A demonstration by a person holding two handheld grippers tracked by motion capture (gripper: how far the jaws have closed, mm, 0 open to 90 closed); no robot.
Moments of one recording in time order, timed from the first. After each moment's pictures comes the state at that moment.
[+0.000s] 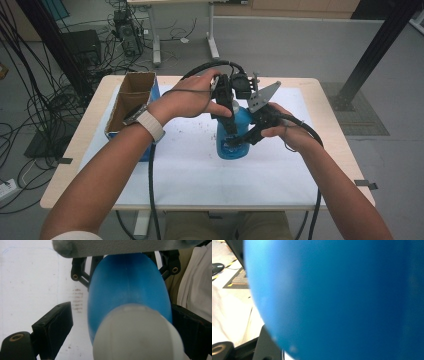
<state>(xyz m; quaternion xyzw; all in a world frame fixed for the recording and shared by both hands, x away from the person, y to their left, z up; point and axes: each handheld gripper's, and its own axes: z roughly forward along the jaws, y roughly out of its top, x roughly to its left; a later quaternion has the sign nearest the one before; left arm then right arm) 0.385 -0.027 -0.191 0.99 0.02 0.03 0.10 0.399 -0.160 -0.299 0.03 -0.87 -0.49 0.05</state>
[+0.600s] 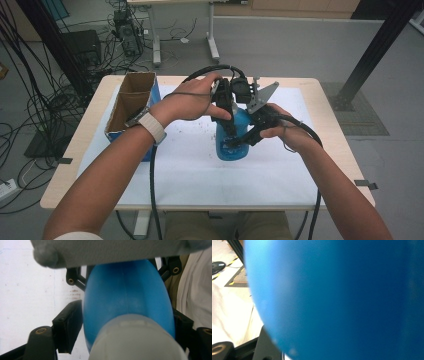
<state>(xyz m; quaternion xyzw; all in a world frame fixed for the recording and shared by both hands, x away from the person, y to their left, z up) 0.384 -0.028 -0.197 0.99 0.00 0.02 0.10 0.399 -0.157 -0.301 0.04 -0.87 -0.48 0.05</state>
